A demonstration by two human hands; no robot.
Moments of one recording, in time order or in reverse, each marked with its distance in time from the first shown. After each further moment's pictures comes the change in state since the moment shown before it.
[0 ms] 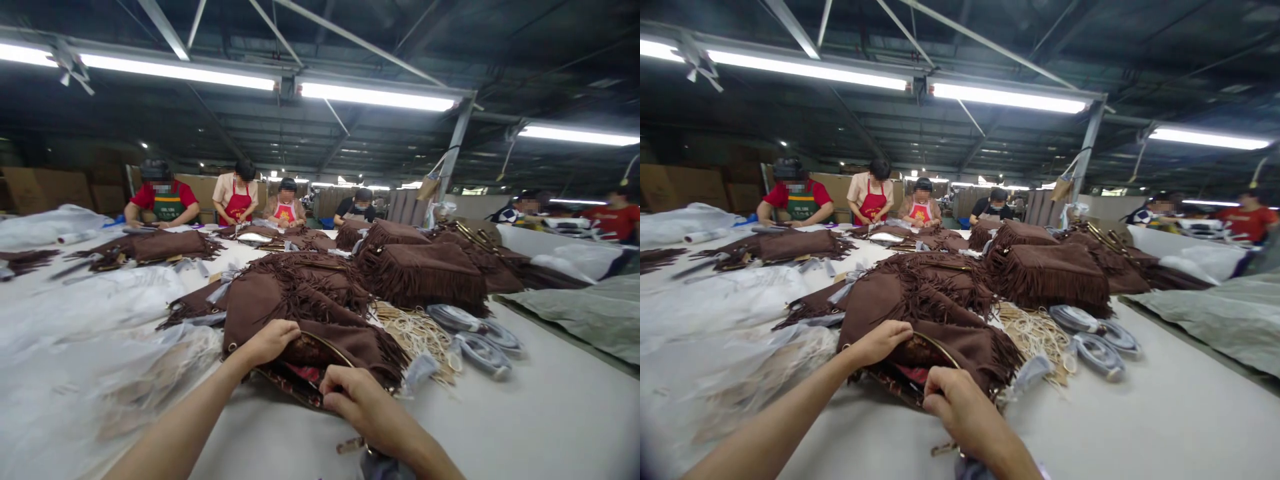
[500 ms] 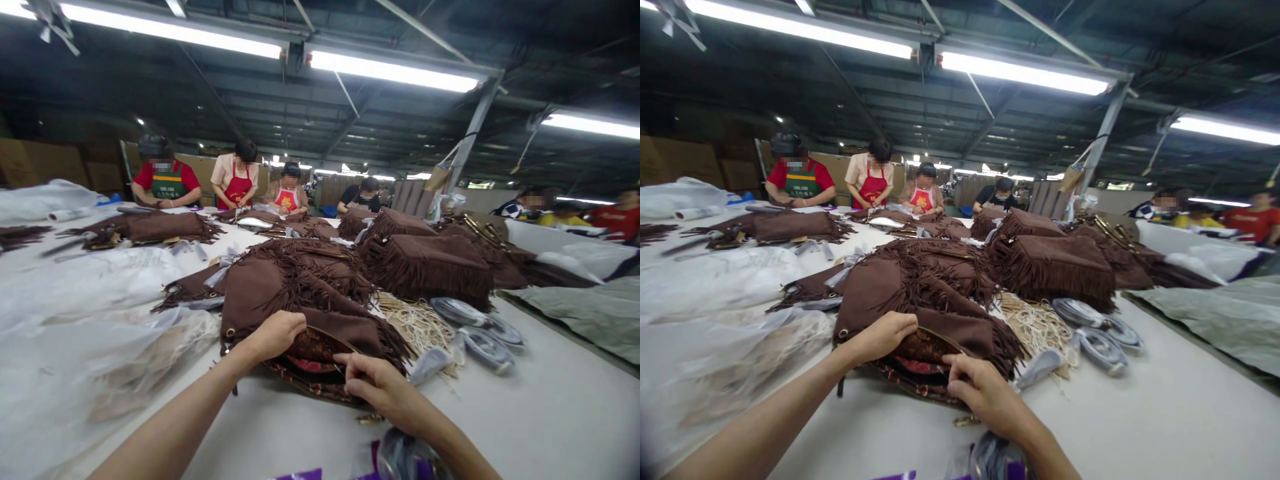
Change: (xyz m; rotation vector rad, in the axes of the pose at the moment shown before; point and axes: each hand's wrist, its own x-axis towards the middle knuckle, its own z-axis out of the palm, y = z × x) left_hand 0.001 0.002 0.012 0.102 -0.005 0.012; right_hand 0.000 0.055 -0.015 0.088 -0.083 0.003
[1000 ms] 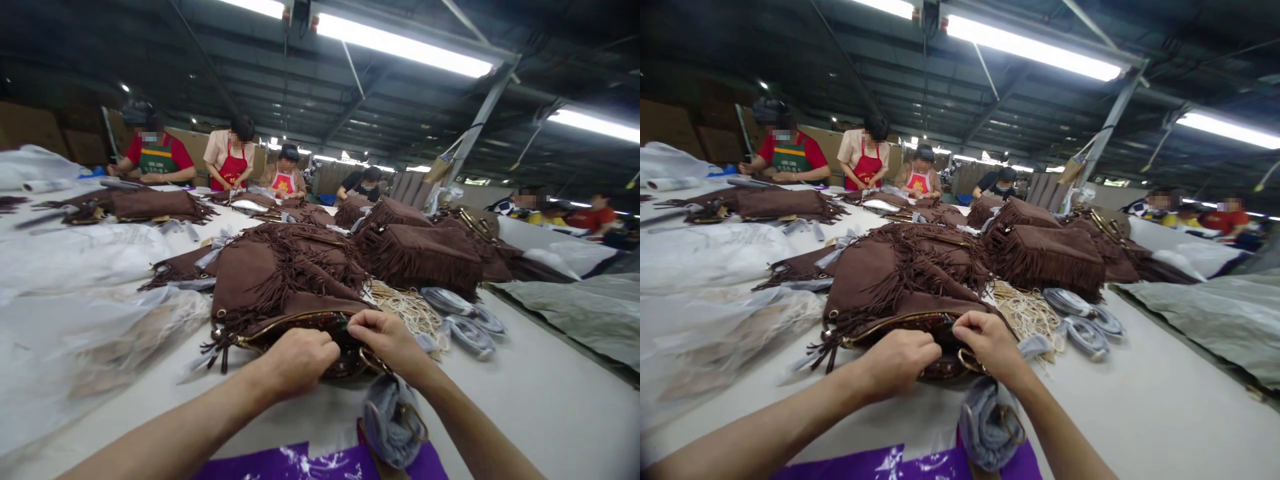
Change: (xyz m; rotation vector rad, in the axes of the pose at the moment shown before) left_hand -0.026 0.064 0.036 0.409 -0.038 0.366; right_hand 0.020 0.000 -0.027 0.065 0.294 0.117
